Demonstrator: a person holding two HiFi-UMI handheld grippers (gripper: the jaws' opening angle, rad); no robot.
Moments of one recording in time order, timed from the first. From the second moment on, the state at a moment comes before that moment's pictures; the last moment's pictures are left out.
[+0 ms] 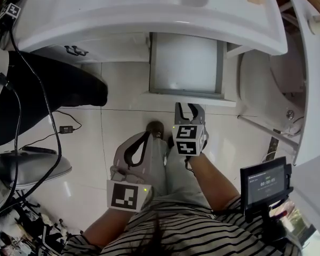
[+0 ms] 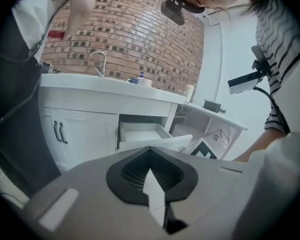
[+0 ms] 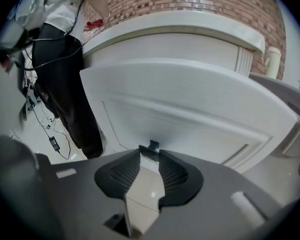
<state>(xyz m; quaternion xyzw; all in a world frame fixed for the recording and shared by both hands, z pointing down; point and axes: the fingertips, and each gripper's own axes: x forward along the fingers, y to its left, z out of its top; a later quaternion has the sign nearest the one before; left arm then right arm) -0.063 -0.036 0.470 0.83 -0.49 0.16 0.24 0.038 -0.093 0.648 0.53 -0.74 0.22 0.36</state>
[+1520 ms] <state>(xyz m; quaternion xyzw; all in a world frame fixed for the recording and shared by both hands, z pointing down) -0.086 0.298 0.172 0.88 -0.47 0.07 0.07 0.009 0.304 0.175 0.53 -0.82 0.17 0.12</state>
